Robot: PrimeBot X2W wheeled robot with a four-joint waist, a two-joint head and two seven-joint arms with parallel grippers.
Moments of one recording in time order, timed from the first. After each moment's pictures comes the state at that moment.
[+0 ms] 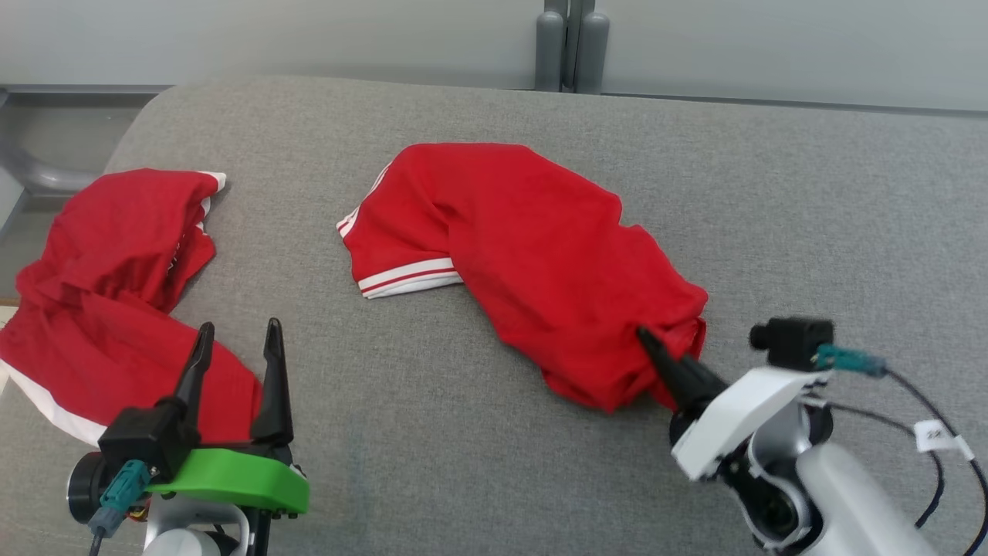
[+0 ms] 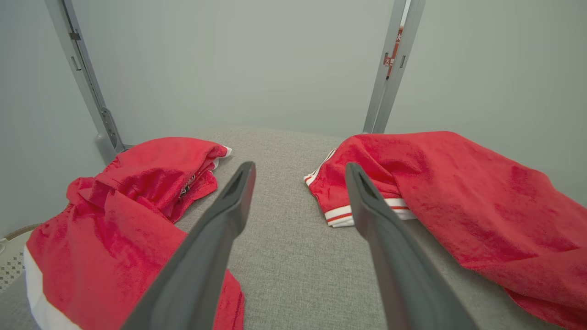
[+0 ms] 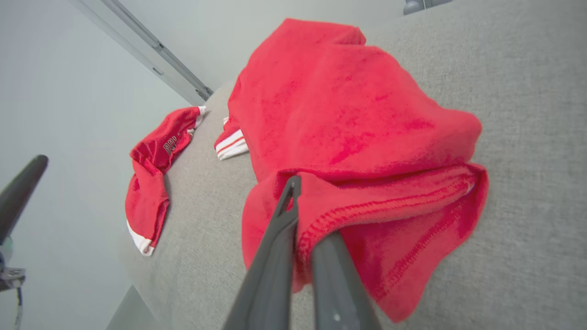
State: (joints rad) left arm -0.07 0.32 -0.30 0.00 -0.49 0.18 -0.17; right arm -0.18 -0.15 0.31 0.17 0.67 0.13 0.14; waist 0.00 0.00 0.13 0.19
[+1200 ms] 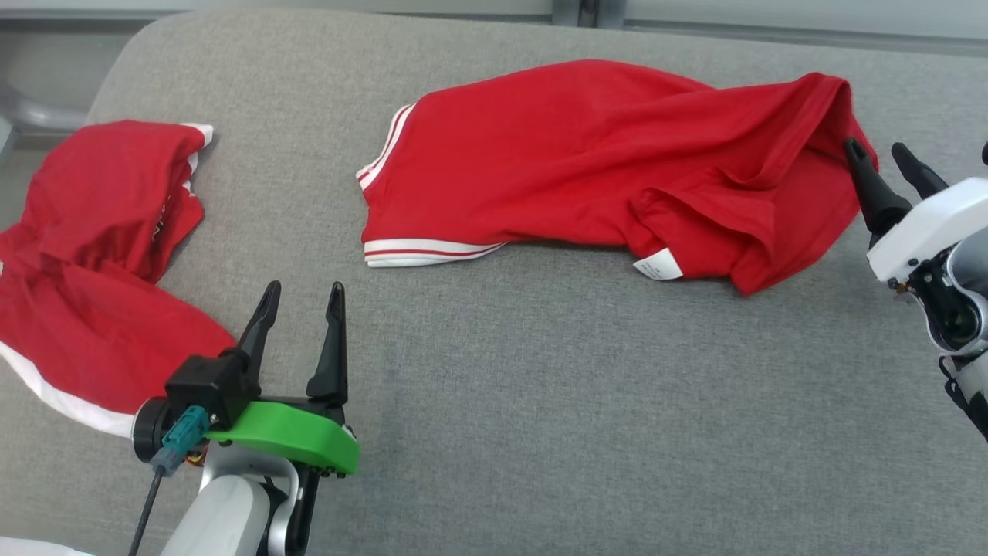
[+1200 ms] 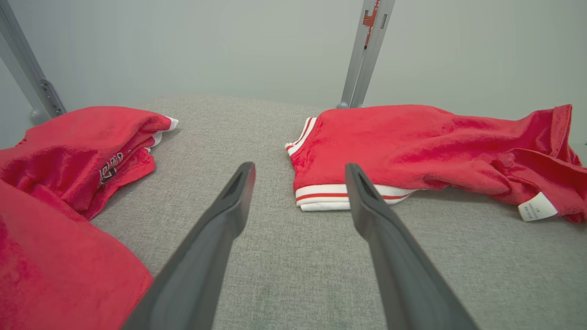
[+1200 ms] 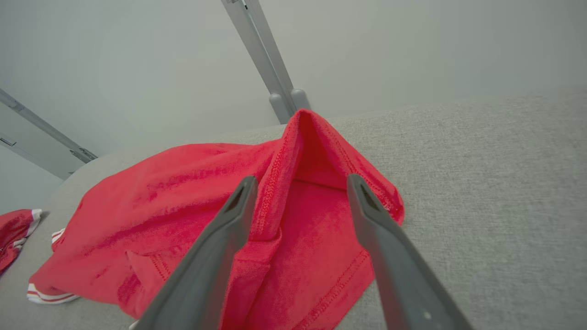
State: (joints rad) left arm -0.23 0.24 -0.39 0.16 -0.50 0.11 -0.20; right arm -0.67 -0.51 0.34 0.61 0.91 0.13 0.00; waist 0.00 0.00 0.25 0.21
